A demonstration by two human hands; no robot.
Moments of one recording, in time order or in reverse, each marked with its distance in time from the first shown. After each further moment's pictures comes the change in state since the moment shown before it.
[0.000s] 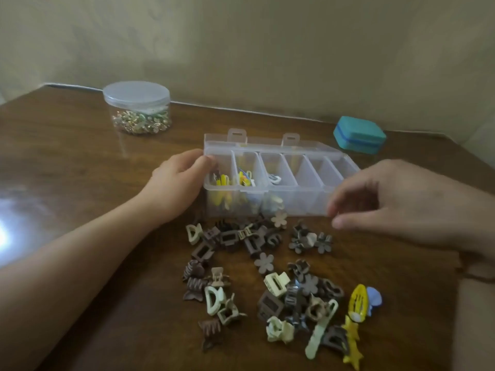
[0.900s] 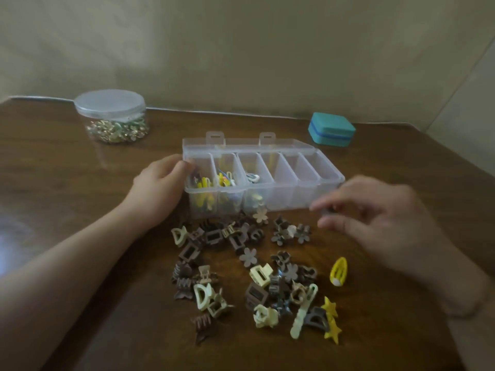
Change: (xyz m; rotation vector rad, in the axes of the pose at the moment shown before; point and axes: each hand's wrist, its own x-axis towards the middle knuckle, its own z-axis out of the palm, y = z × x) left_hand 0.000 0.001 -0.003 -0.030 0.022 0.002; right_hand -0.038 0.009 0.041 0.100 0.491 -0.195
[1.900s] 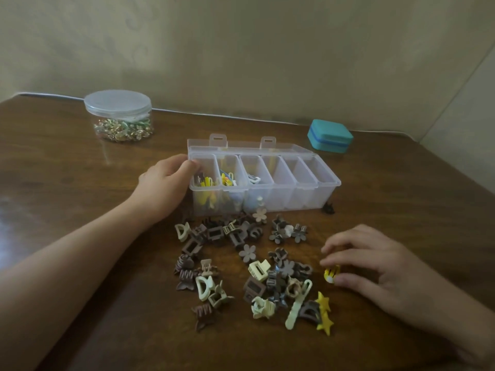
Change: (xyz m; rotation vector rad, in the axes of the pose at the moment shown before) left_hand -0.004 0.009 0.001 0.047 -0.021 -0.010; right_hand -0.053 0.023 0.003 -0.138 -0.338 0.029
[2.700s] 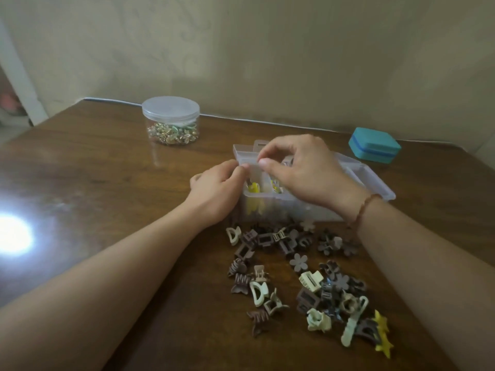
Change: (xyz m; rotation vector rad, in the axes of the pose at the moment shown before) left_hand -0.002 0.000 -0.001 0.053 0.012 0.040; right_hand 0.198 -0.081 0.002 0.171 0.355 -0.007
